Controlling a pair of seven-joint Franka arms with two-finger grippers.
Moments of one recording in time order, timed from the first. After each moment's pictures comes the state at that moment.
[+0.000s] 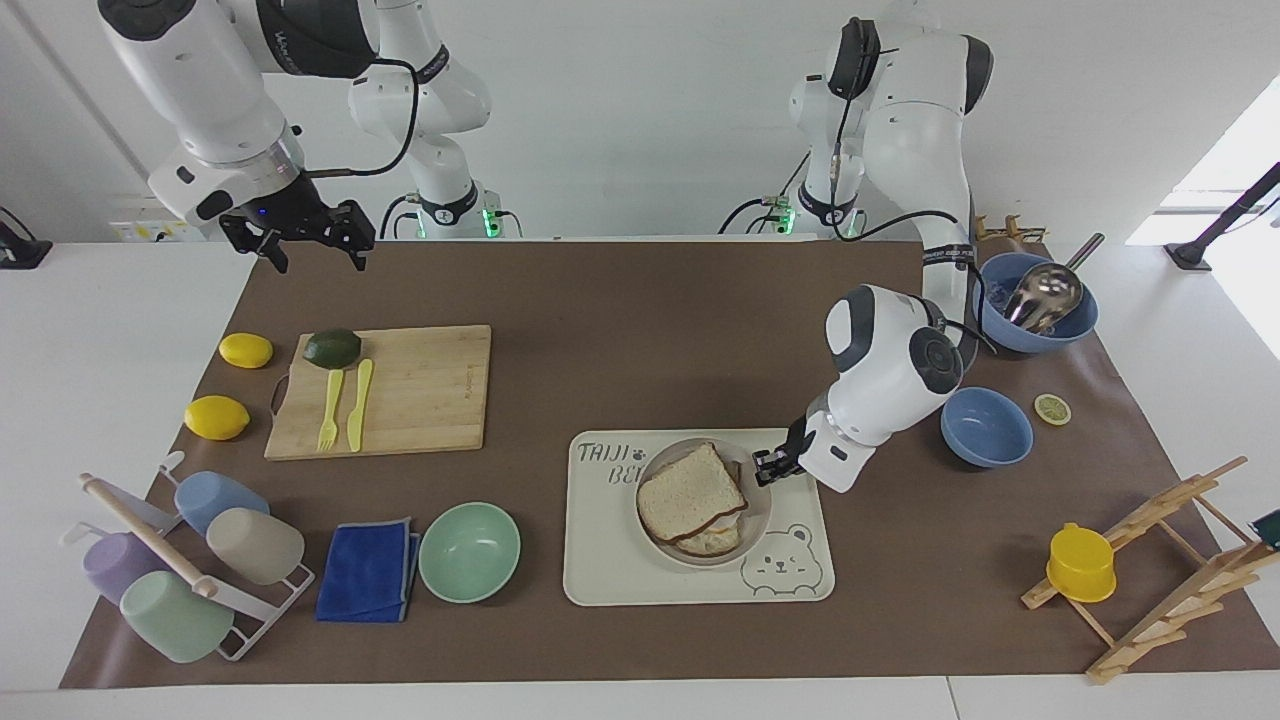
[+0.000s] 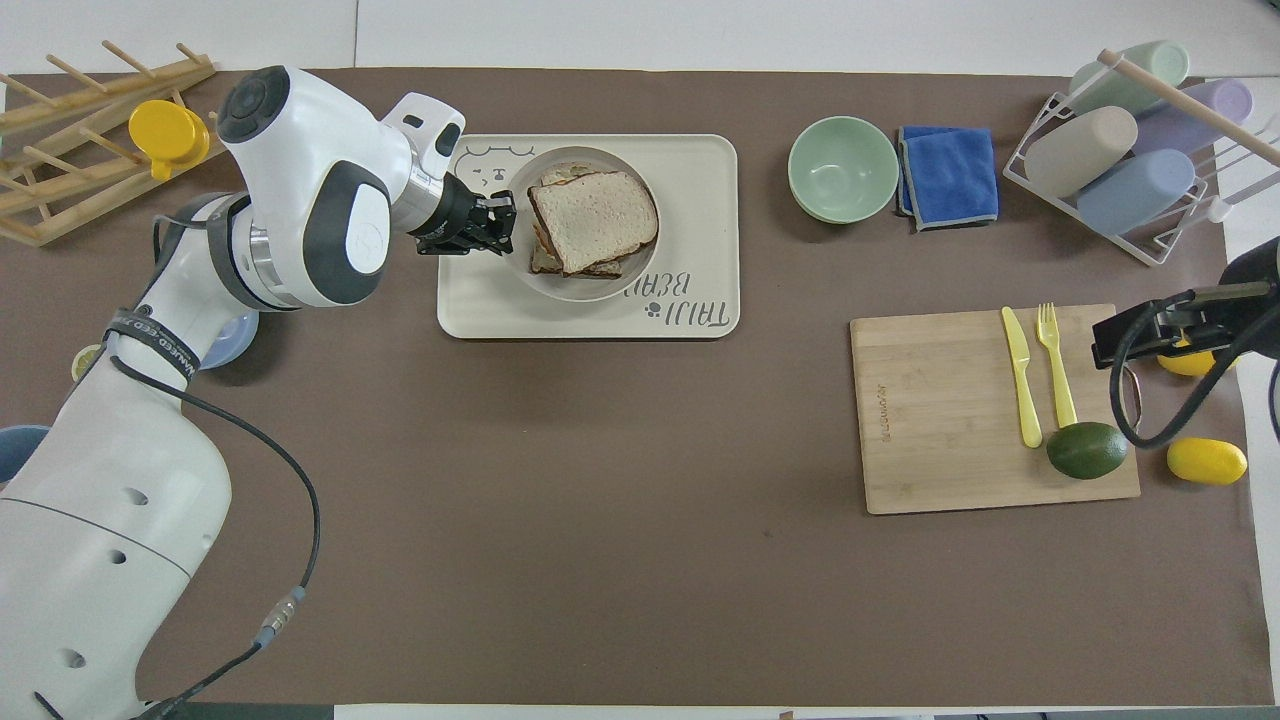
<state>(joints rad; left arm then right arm) -0.27 0.59 -0.08 -1.50 -0.36 2.12 -0.31 0.07 -0.03 -0.06 -1.64 -0.05 1.48 -0.03</state>
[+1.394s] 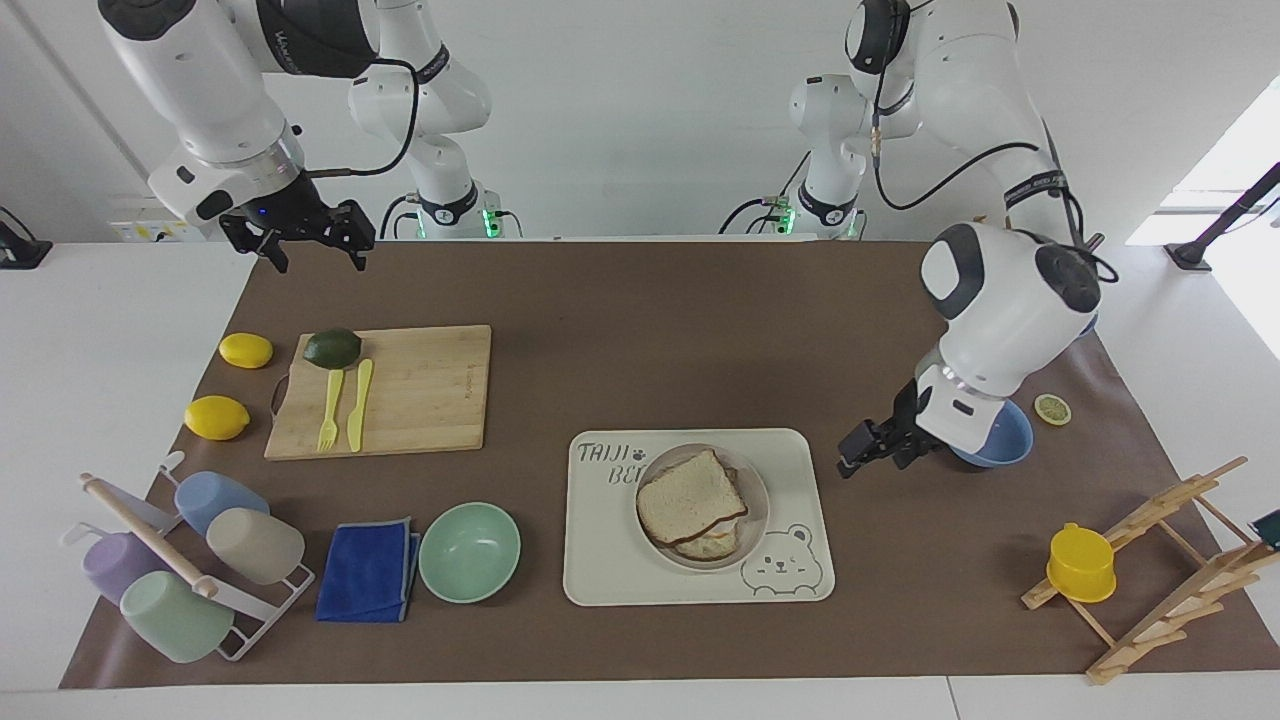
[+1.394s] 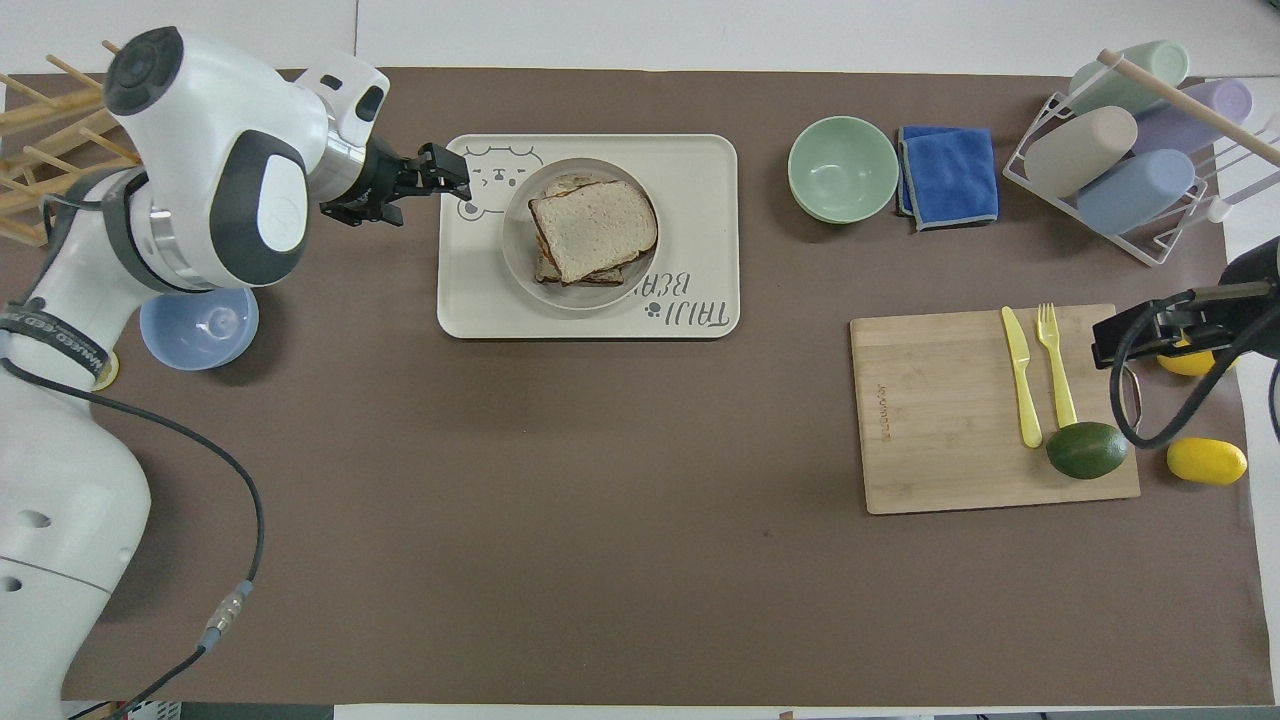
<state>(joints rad) -0.18 0.40 -0.01 -1.45 -0.20 1.98 -0.27 0.07 -0.03 -0.06 -1.64 -0.05 1.48 -0.03</state>
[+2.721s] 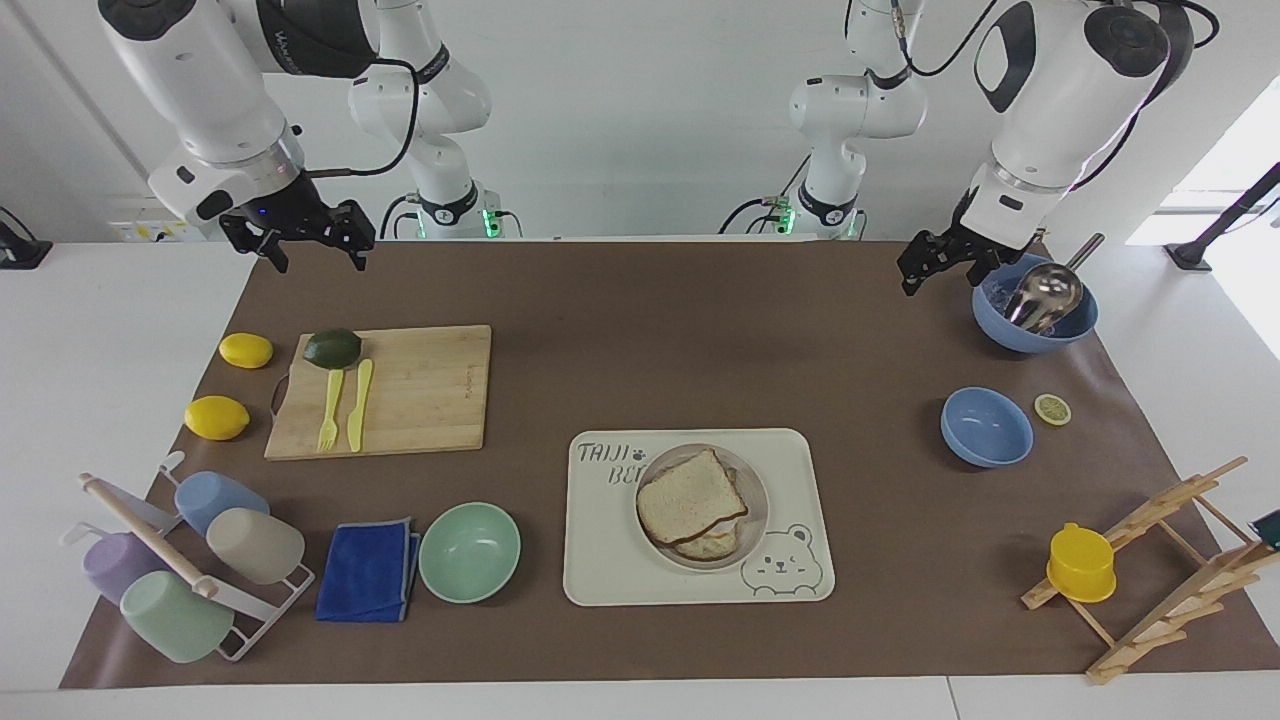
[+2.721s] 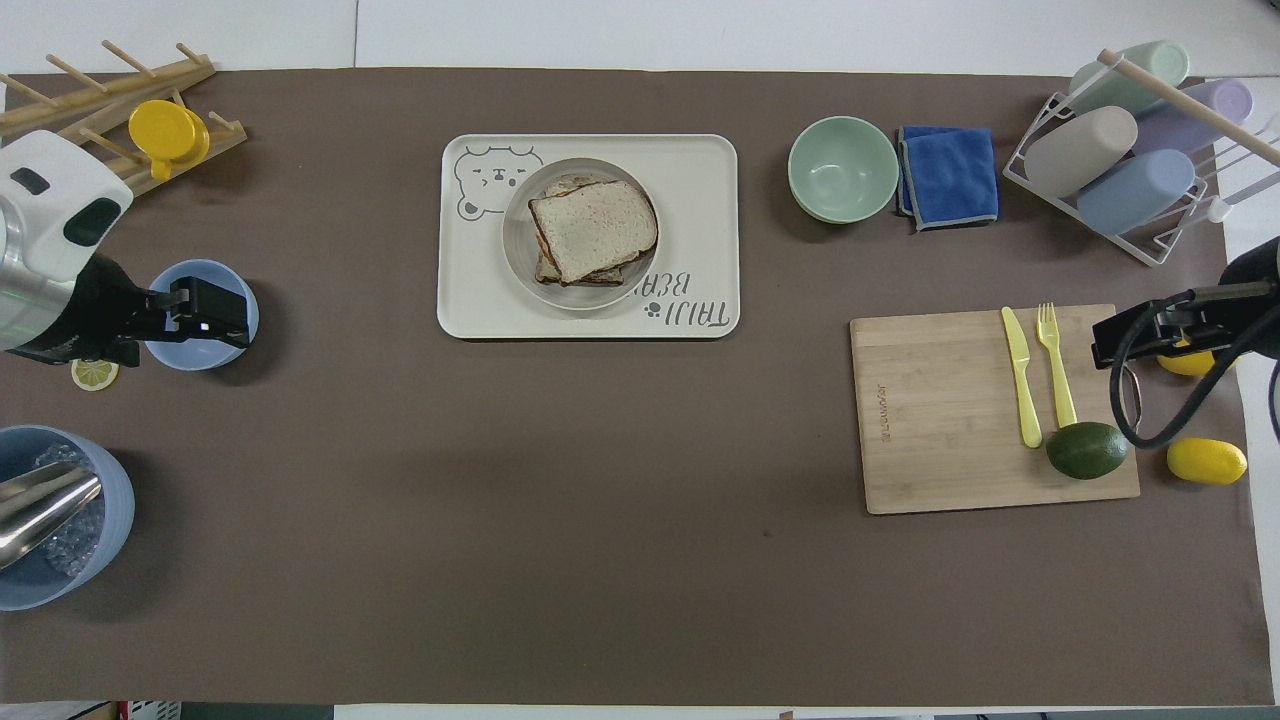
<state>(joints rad) -0.13 -0.05 -0.02 -1.71 -0.02 1.60 -0.23 0.07 -0.03 -0.06 -1.64 -0.05 1.48 -0.03</state>
